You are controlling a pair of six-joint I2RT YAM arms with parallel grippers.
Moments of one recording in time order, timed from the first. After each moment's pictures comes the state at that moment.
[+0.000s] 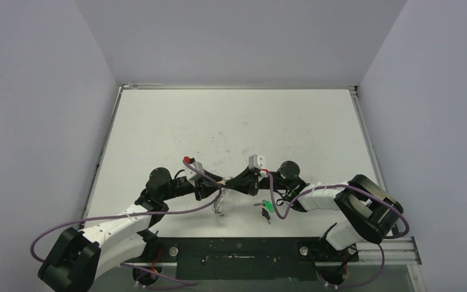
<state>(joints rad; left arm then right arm) -0.57 0.97 0.23 0.68 0.68 -0.07 0.75 1.49 0.40 1.16 -0.82 0.04</state>
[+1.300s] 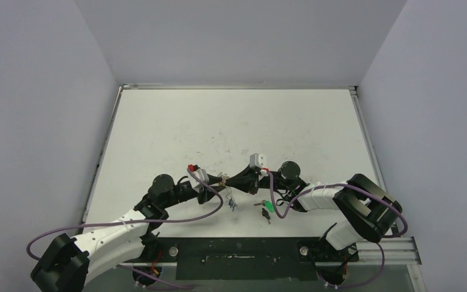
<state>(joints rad) -0.70 0.89 0.21 0.60 0.47 0.03 0.75 1.50 0.39 1.20 -0.79 0.05</state>
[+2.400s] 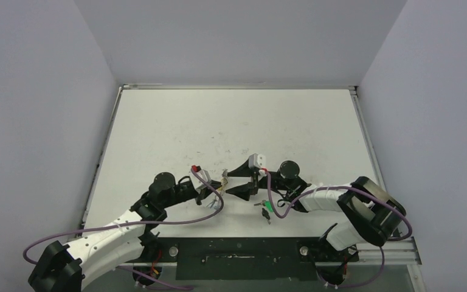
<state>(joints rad) -0.71 0.80 0.24 0.41 0.42 0.10 0.75 1.48 0.39 1.11 -0.76 0.02</state>
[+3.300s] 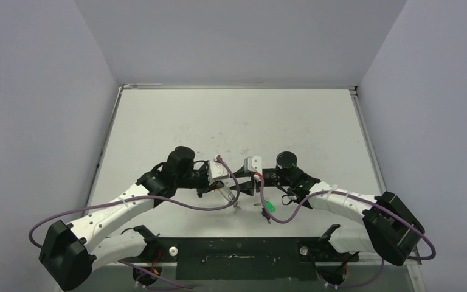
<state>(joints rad) -0.71 1.04 0.69 -0.26 0.51 0.40 0.74 1.27 0.51 0.54 -0.78 -0.32</state>
